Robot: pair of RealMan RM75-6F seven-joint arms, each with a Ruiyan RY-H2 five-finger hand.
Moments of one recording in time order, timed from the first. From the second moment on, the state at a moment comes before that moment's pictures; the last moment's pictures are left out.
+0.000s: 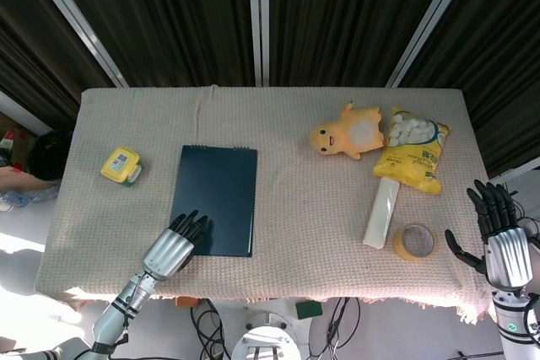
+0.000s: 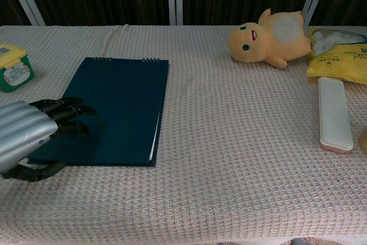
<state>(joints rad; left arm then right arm) -0.33 -1.63 0.09 -1.38 1.67 1.24 0.48 0.09 -1.39 0.07 -1.17 -1.72 1.85 0.34</state>
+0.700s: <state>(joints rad) -0.32 -1.69 0.05 -1.29 1.70 1.32 0.43 0.09 -1.39 0.06 -1.17 -1.72 1.84 0.34</state>
